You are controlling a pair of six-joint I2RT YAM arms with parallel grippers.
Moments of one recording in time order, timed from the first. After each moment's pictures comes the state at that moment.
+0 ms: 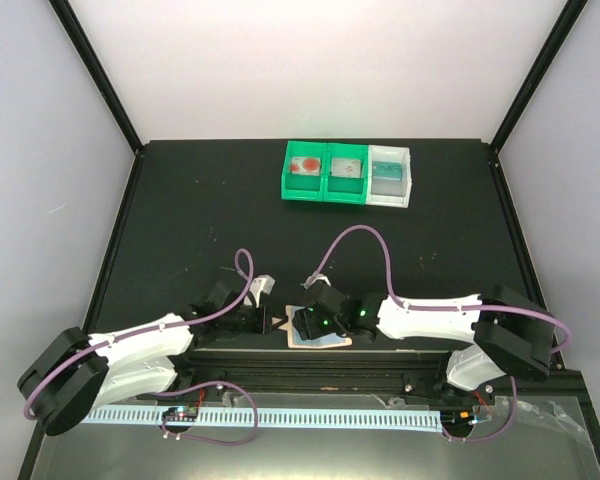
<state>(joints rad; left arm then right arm) -0.75 1.04 0.24 0.08 0.42 -0.77 1.18 1.47 0.72 -0.21 0.08 0.79</state>
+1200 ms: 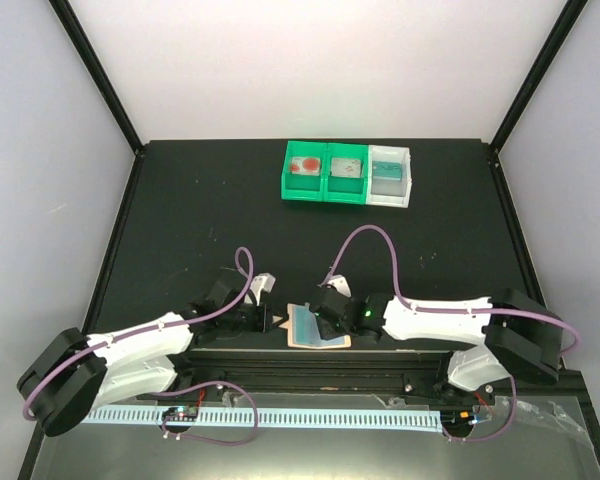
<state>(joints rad) -0.75 1.04 0.26 0.06 0.42 -0.77 1.18 1.43 0.71 -0.40 0.23 0.82</state>
